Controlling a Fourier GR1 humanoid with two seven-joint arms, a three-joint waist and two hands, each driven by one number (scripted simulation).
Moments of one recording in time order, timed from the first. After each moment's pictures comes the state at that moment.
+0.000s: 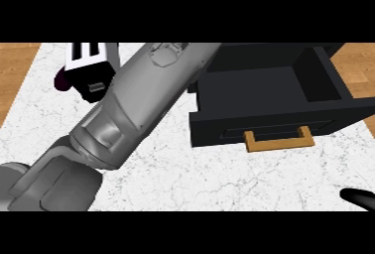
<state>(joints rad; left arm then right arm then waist) -1.57 0.00 -0.28 -0.41 0.41 0.54 0.15 -0.02 -0.14 -0.31 -2.24 -0.09 0.08 0.37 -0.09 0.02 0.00</state>
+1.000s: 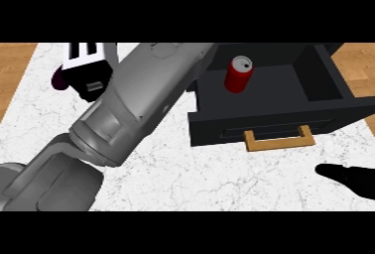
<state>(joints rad) -1.61 0.00 -0.29 -0.32 0.55 0.64 0.03 -0.16 -0.27 -0.20 -2.16 0.15 0.13 0.27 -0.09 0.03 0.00</state>
